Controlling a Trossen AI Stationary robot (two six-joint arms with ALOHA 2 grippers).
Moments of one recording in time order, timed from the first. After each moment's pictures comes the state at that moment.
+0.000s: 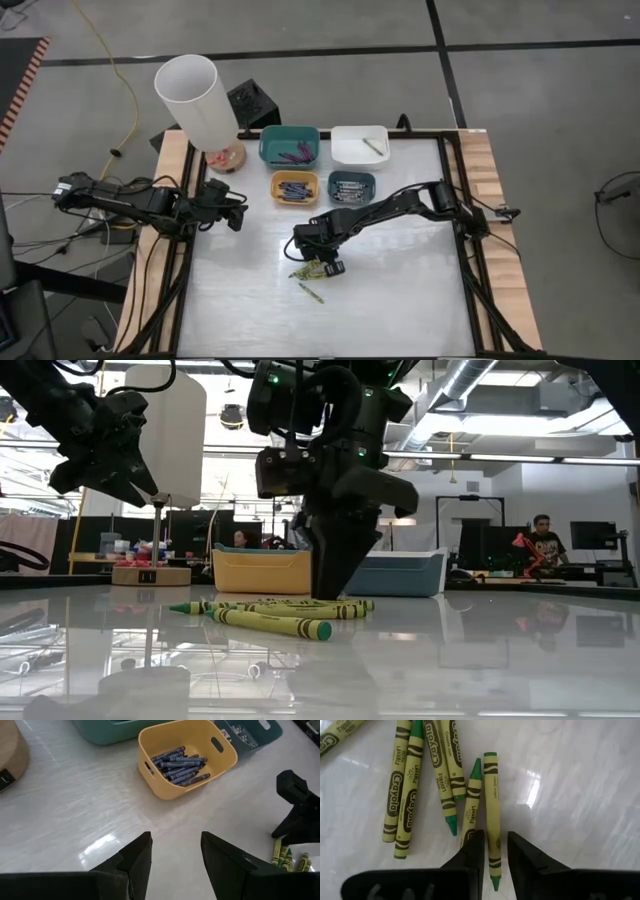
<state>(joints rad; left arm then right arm) -0.15 0.64 0.50 -0.62 -0.52 -0.95 0.15 2.17 1.66 -0.77 -0.05 -0.17</state>
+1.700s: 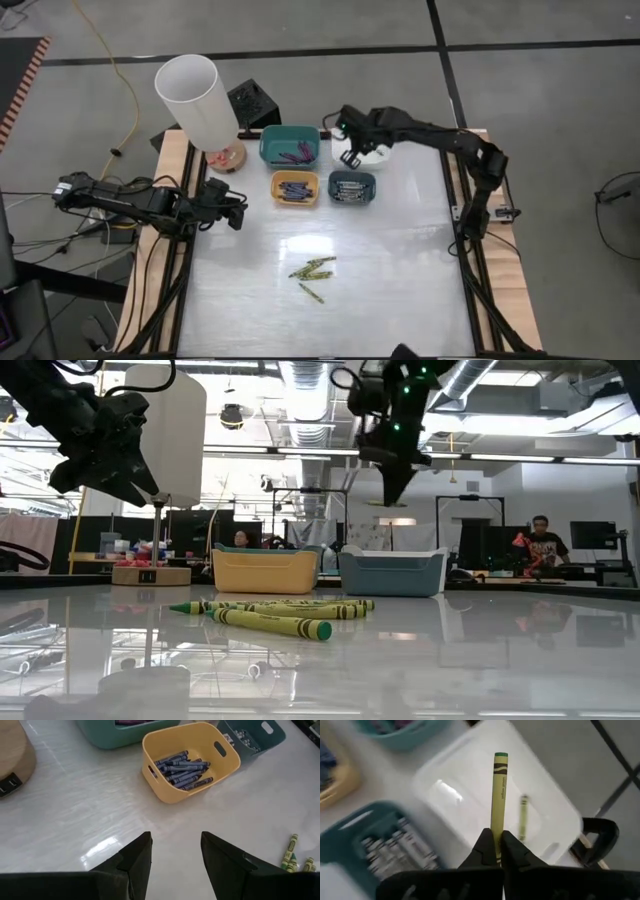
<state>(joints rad) -0.15 0.64 0.50 -0.62 -0.54 -0.95 -0.47 1.76 1.66 -1.05 0.29 0.16</state>
